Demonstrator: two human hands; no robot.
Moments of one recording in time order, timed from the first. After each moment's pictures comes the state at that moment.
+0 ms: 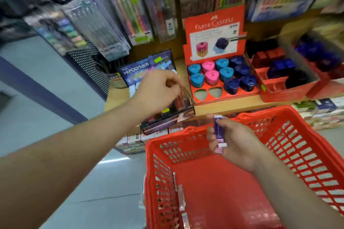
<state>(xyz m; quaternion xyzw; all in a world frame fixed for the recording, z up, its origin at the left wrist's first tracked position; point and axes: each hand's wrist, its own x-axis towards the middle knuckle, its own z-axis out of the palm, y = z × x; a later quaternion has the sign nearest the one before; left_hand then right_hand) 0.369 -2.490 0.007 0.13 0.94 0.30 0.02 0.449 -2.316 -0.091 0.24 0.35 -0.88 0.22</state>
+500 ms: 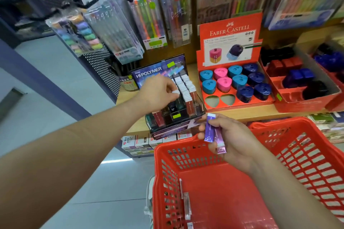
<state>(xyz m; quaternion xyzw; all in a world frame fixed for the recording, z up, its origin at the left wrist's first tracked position) 0.326 -2.529 -0.008 0.12 0.98 0.16 0.03 0.432 -2.346 -0.062 0.17 0.46 -0.84 0.21</state>
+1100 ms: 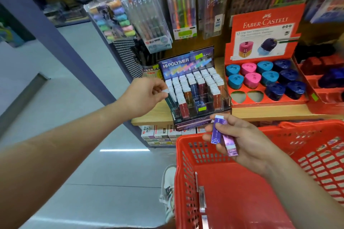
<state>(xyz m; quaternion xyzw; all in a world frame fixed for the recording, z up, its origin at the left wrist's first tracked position) 0.364 -2.626 -0.003 0.11 0.98 0.18 0.00 0.442 -2.383 -0.060 0.15 0.48 -0.82 0.26</state>
